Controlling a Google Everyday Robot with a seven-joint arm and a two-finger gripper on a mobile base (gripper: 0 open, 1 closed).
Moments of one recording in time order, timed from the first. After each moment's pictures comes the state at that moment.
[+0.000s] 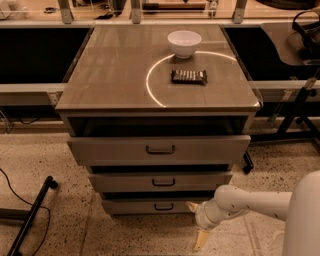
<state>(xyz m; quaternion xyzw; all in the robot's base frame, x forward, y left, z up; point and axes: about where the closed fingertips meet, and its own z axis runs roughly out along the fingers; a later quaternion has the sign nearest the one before) 0.456 -0.128 0.313 -0.69 0.67 0.19 0.18</state>
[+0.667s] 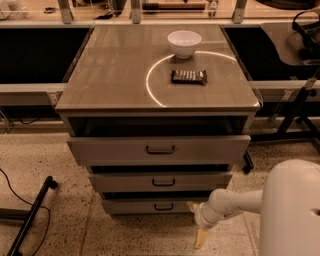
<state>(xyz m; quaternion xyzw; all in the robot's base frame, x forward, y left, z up) 0.477 -0.143 0.267 -0.72 0.67 0.13 0.17</state>
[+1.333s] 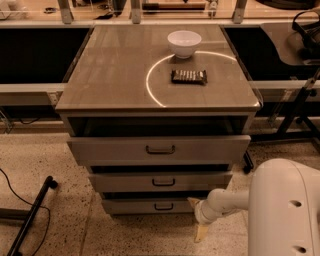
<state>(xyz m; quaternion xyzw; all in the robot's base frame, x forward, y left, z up) 0.511 -0.154 0.236 -0.72 0.67 0.09 0.18</state>
